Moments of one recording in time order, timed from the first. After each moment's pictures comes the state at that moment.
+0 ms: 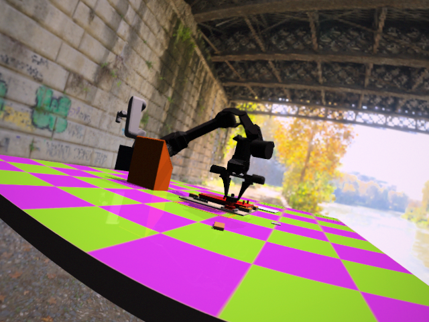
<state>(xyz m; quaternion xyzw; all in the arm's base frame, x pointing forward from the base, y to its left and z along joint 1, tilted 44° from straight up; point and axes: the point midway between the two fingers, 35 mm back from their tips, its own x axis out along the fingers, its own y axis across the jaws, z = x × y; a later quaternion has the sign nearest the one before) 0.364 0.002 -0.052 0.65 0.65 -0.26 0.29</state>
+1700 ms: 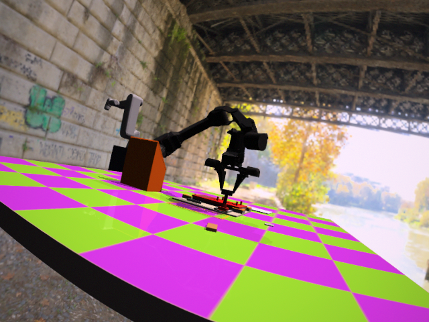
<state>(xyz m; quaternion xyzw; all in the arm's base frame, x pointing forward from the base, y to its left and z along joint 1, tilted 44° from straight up) 0.363 -0.019 -0.035 0.66 0.64 -0.26 0.29</state>
